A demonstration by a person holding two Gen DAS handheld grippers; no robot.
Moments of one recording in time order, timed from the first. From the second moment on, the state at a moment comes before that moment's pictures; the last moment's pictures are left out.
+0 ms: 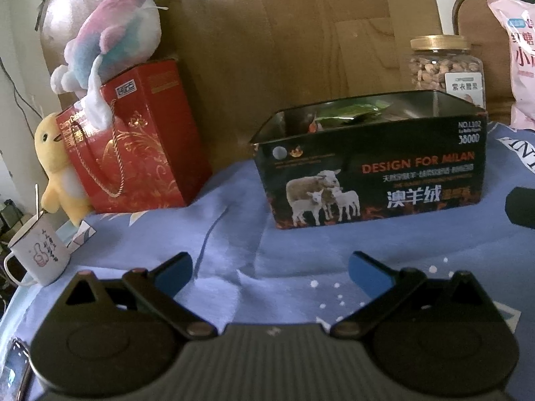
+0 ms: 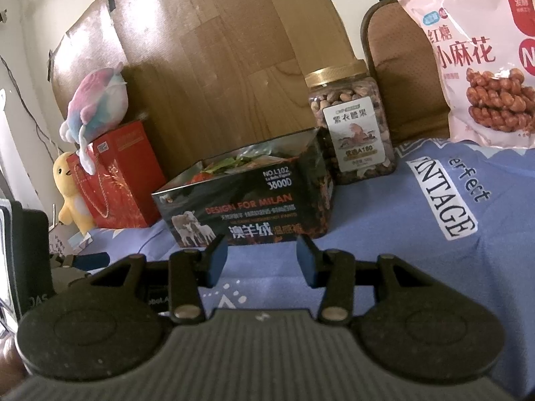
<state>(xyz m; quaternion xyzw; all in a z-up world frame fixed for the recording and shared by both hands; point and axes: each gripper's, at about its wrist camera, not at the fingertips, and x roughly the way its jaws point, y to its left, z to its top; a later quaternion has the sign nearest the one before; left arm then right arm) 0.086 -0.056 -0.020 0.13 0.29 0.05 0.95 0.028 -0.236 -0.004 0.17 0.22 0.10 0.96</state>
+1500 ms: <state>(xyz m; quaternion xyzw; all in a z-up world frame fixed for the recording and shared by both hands) 0.087 -0.054 -0.021 0.12 0.30 0.05 0.95 0.028 -0.238 -0.005 0.17 0.22 0.10 0.96</state>
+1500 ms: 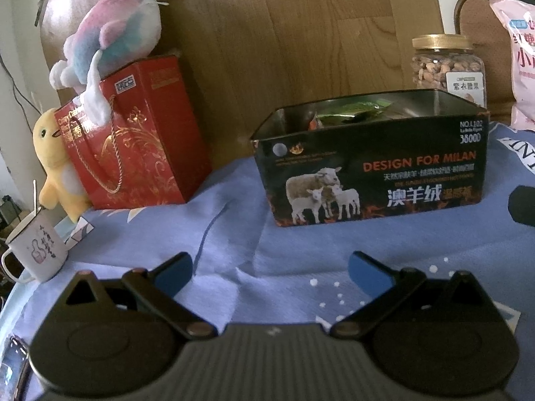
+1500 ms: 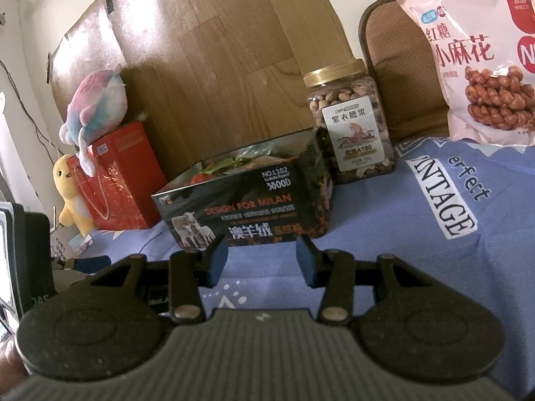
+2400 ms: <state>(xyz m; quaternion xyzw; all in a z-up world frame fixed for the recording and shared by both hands) 0.087 -0.055 -0.022 0.11 0.30 0.04 0.95 0.029 -0.238 -0.005 0.17 0.22 0.10 0.96</state>
